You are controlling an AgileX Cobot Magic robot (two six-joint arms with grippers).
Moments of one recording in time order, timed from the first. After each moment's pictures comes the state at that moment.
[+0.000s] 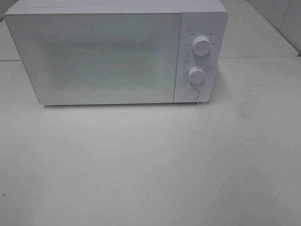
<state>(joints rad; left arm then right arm) 0.06 0.00 -0.50 -0.09 1.04 0.12 0.14 0.15 -0.55 0.00 1.04 0.00</state>
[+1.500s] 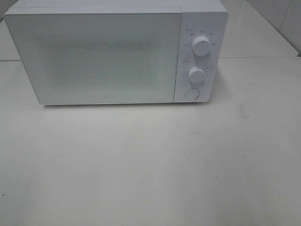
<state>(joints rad) 0.06 0.00 -0.50 -0.09 1.04 0.12 0.04 0.39 -0.55 0.00 0.57 0.00</state>
